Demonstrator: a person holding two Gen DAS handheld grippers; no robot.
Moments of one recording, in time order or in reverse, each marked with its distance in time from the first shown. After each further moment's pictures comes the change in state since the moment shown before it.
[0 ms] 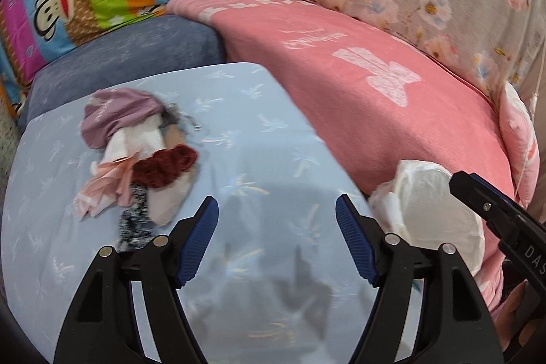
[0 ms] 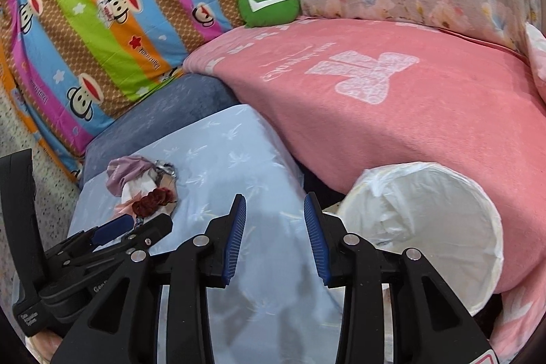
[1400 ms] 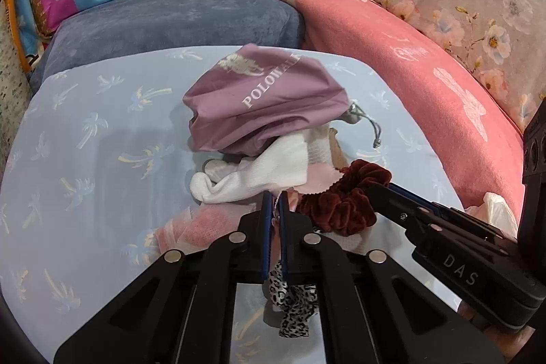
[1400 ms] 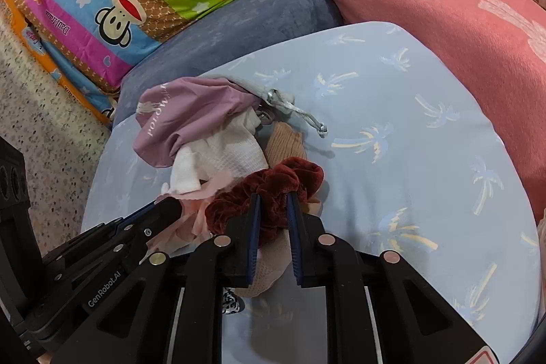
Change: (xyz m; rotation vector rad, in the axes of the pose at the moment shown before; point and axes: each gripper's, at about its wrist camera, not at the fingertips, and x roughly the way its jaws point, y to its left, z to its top) left arm 0.047 0.167 0.016 -0.133 0.049 0.023; right arm 0.193 0.181 -0.011 -0.106 0.263 0.215
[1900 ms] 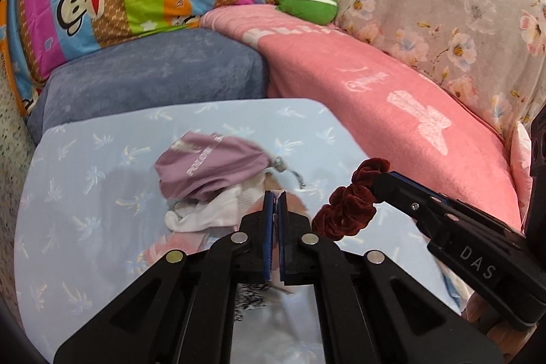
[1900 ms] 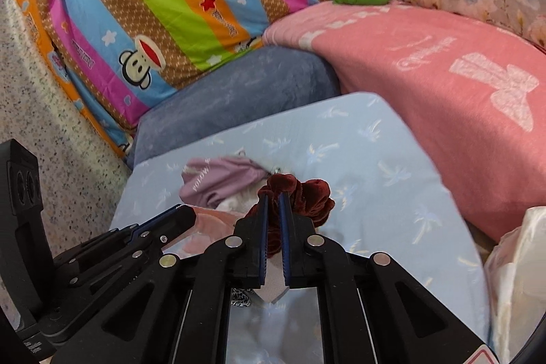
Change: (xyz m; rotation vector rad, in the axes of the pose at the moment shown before) left arm -0.060 -0.052 0.016 0.091 -0.138 -0.051; right arm -0.116 -0.004 0.017 -0.011 -0.214 -0.002
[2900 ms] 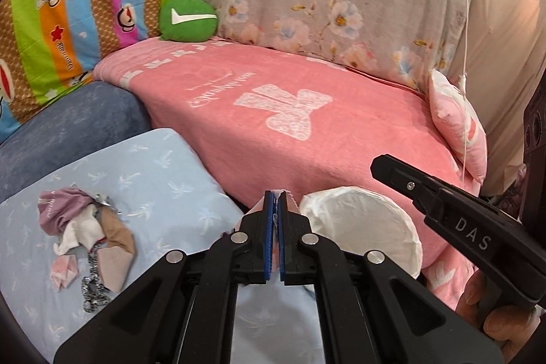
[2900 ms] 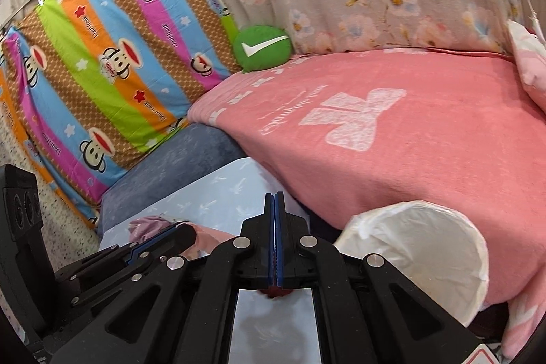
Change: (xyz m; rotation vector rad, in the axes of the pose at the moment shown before) left arm -0.025 -0.215 -0.017 0.278 -0.025 -0.228; right arm -0.199 -0.172 -0.028 0.208 -0.226 -0.207
